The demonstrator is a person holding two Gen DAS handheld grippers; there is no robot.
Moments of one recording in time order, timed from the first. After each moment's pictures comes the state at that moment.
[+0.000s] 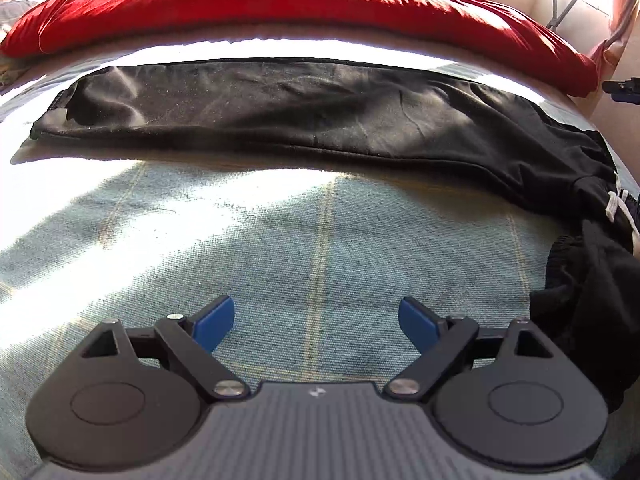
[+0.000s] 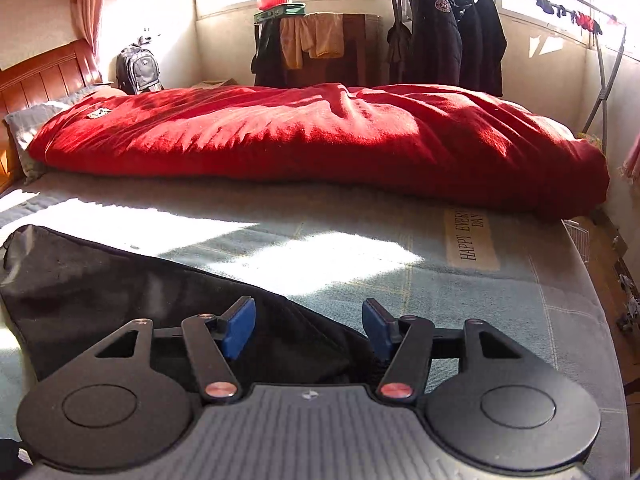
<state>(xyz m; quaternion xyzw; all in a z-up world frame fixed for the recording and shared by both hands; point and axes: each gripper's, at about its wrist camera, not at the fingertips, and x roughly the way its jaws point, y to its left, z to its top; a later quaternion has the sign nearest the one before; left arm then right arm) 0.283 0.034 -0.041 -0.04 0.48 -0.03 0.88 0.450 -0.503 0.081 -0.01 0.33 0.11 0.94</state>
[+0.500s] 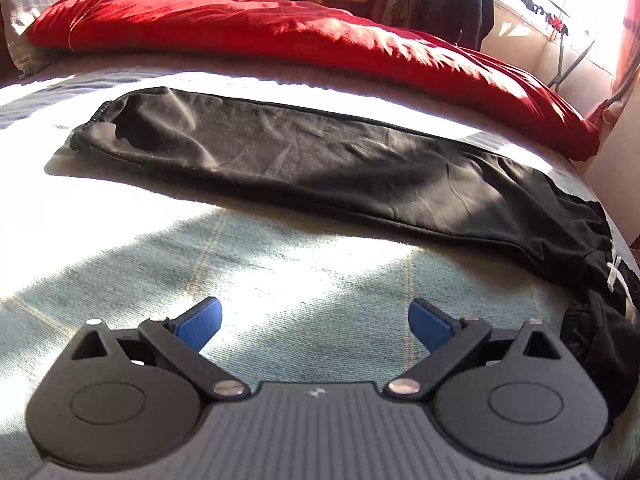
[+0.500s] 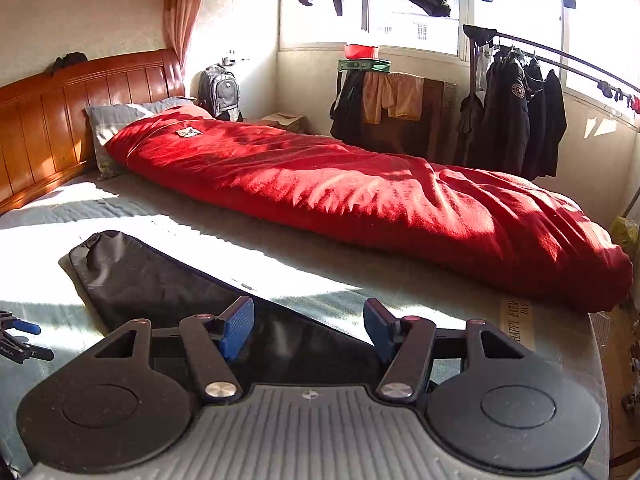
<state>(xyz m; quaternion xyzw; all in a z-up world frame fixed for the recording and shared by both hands) 0.300 0.129 -0.002 -0.07 0.40 -0.04 0.91 0.389 -0.394 0.180 -0.07 0.28 0.20 0.94</state>
